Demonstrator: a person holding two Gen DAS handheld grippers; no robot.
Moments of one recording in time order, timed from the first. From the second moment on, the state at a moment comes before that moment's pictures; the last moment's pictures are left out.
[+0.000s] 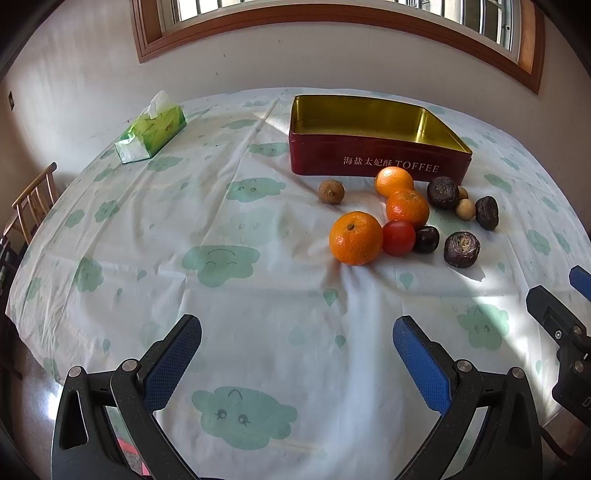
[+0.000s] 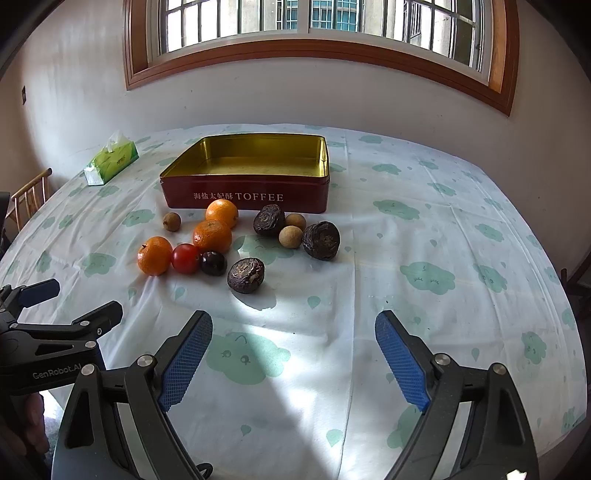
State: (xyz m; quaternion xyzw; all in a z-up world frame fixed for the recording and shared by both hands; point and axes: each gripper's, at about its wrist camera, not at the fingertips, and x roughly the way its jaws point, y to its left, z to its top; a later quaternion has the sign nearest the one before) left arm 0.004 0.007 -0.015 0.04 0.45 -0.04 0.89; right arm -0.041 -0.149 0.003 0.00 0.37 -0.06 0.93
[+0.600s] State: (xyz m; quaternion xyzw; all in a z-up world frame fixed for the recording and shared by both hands) left arm 0.002 0.011 -0.021 0.04 0.46 -0.04 0.89; right arm -0.040 -0.147 0.003 0.00 0.38 -0.06 0.92
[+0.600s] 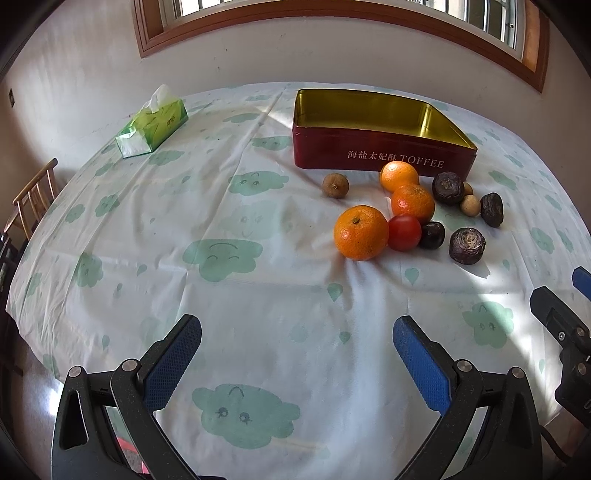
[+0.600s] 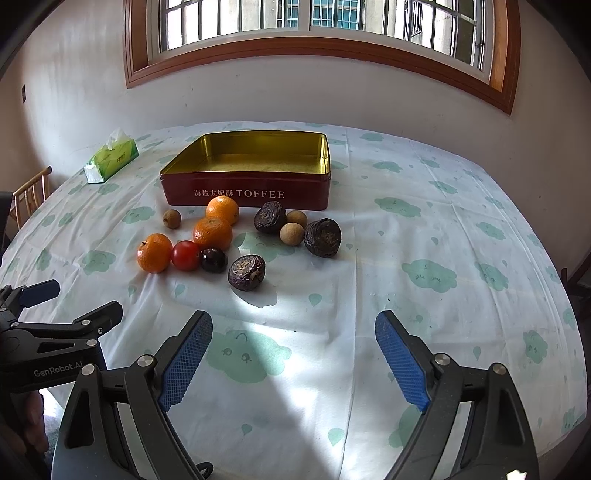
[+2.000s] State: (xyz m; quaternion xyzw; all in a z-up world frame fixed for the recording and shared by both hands) left arm 0.032 0.018 -0.040 0.04 0.49 -0.06 0.87; right arm 0.018 -0.136 -0.025 -0.02 0.45 0.02 0.89
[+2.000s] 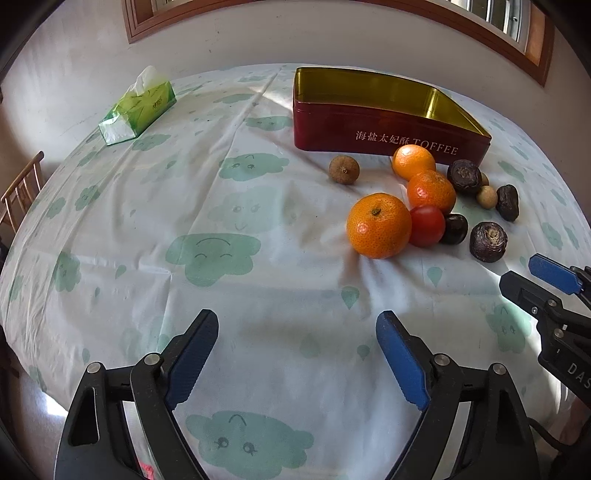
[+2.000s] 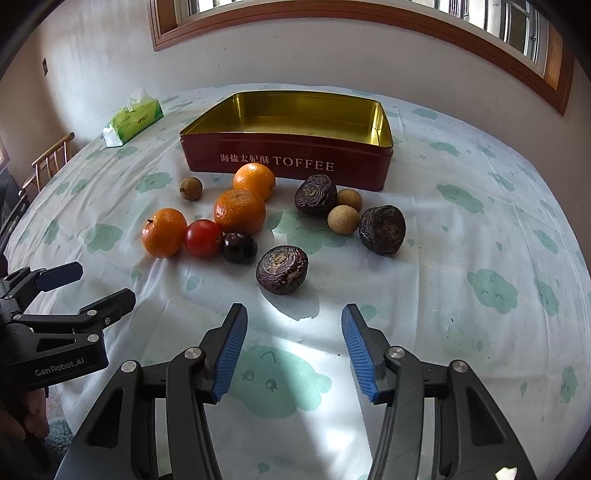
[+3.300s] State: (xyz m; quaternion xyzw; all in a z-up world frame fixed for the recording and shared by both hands) left arm 0.086 -0.017 -0.044 0.05 0.46 -0.11 0.88; right arm 0.044 -0.161 -0.040 0.00 0.45 0.01 0.89
